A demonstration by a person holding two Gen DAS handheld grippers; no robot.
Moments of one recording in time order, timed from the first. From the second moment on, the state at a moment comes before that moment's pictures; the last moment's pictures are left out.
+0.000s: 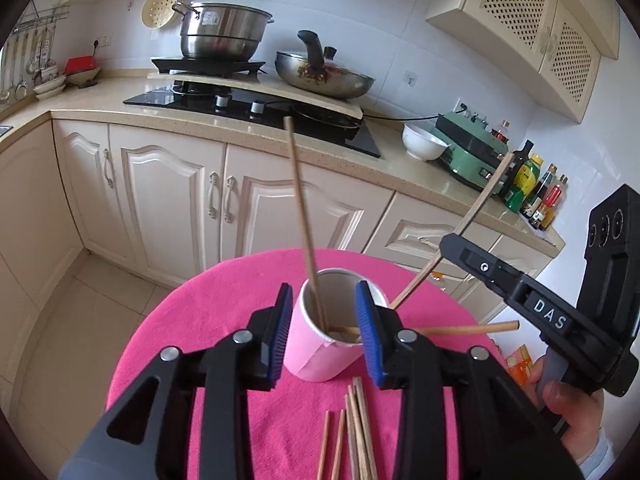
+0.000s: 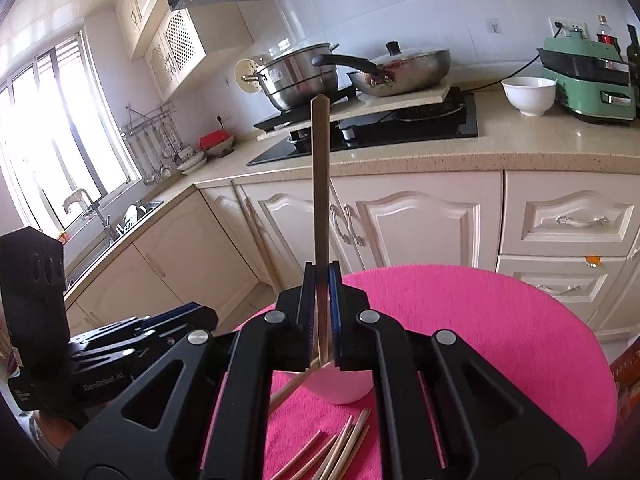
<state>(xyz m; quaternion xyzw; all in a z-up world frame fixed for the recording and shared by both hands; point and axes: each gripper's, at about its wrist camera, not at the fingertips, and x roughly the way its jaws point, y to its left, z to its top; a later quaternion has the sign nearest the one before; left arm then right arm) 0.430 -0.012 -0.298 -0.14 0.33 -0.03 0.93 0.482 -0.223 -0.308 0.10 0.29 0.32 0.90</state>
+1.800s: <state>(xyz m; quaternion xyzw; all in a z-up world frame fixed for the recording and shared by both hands) 0.407 -0.044 -0.432 -0.04 0.60 -0.01 0.80 0.415 -0.209 -0.431 0.05 0.58 0.19 0.79</state>
